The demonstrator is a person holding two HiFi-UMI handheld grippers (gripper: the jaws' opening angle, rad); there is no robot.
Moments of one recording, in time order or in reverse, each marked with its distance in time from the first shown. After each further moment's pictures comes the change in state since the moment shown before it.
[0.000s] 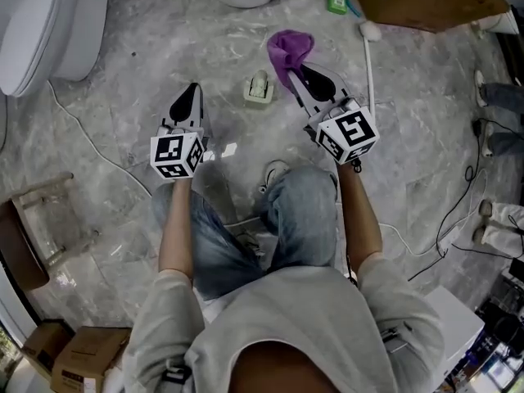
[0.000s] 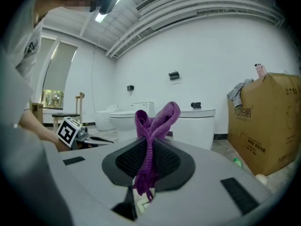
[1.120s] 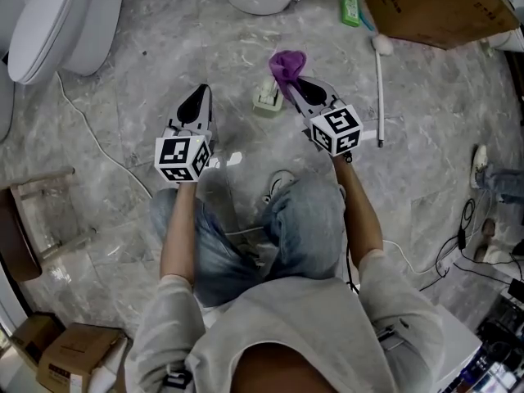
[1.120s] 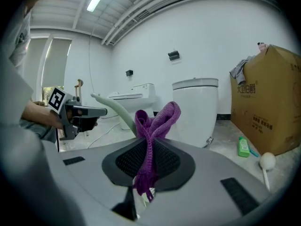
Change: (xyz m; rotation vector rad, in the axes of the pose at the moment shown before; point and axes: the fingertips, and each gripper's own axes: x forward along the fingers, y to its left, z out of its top) left arm 0.000 -0.001 0.005 0.007 -0.026 0.011; right arm 0.040 -0.015 -0.104 0.040 0.171 0.043
